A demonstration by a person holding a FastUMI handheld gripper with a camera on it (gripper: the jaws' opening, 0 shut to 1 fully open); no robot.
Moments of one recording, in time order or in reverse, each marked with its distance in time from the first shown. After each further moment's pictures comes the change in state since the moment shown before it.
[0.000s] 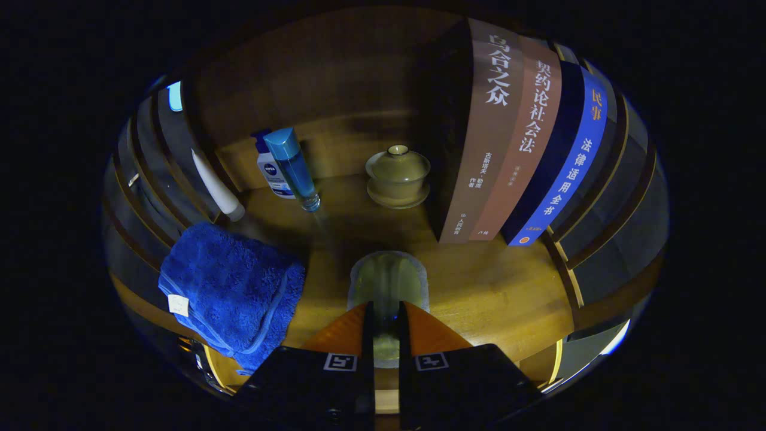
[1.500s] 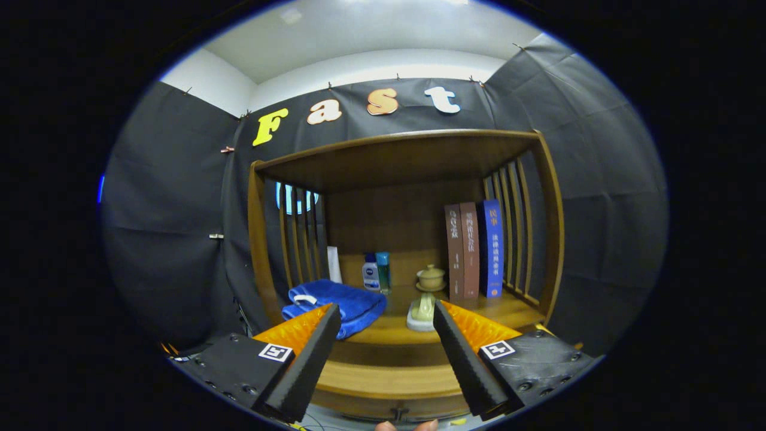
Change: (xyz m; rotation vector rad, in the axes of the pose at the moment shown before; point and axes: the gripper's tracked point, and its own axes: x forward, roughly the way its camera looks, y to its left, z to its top) arm -0.240 0.026 -0.123 0.000 -0.882 0.238
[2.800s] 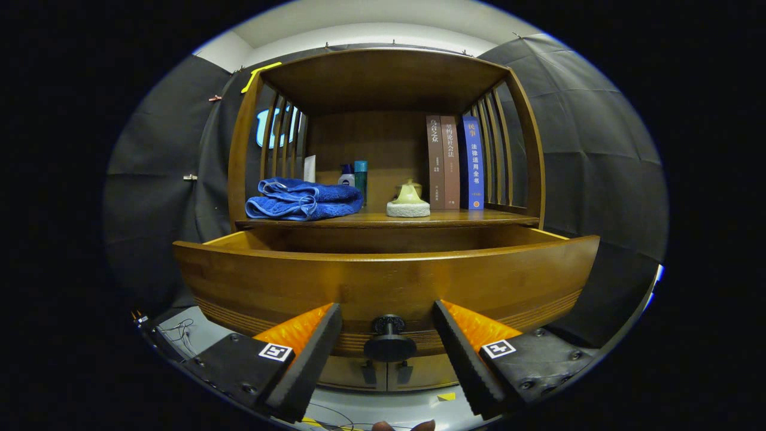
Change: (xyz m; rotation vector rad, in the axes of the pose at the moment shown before) arm -0.008 -0.025 -0.191 -0.088 0.179 -0.135
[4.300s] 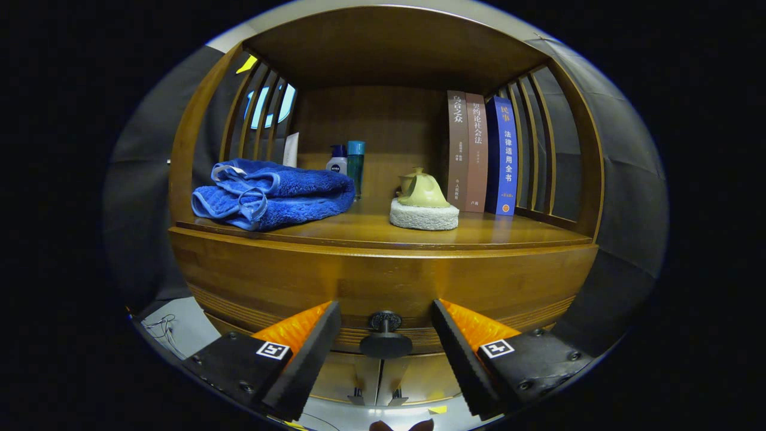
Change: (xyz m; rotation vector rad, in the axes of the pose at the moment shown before) arm 0.120 0.001 0.010 -0.053 0.055 -0.027
